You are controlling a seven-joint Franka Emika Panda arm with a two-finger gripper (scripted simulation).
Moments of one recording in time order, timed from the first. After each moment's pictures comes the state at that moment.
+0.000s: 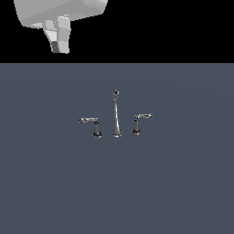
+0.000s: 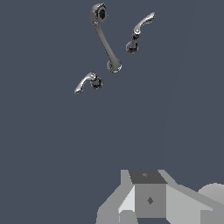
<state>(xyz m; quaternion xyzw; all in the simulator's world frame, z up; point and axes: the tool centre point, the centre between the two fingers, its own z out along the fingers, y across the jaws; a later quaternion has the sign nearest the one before) -0.156 0.103 0.317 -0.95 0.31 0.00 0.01</state>
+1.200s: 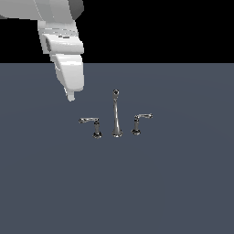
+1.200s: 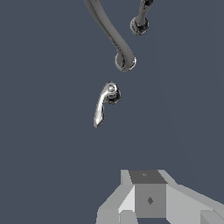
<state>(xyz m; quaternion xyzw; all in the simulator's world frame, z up) -0.058 0.141 0.197 -0.87 0.50 0.00 0.01</state>
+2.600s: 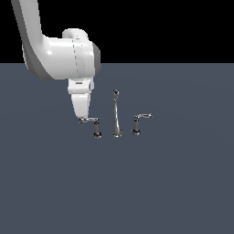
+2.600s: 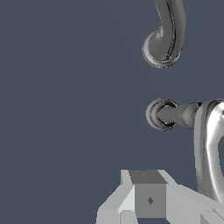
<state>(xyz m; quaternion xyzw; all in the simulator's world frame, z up) 0.041 0.130 0.086 -0.76 0.65 0.00 0.00</state>
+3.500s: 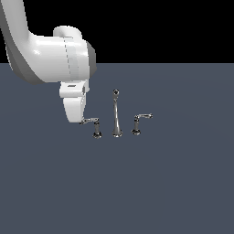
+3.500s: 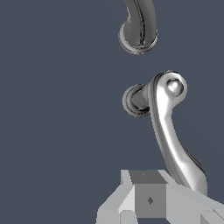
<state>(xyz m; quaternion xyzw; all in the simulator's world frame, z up) 0.009 0.142 0.085 -0.76 0.66 0.00 0.00</state>
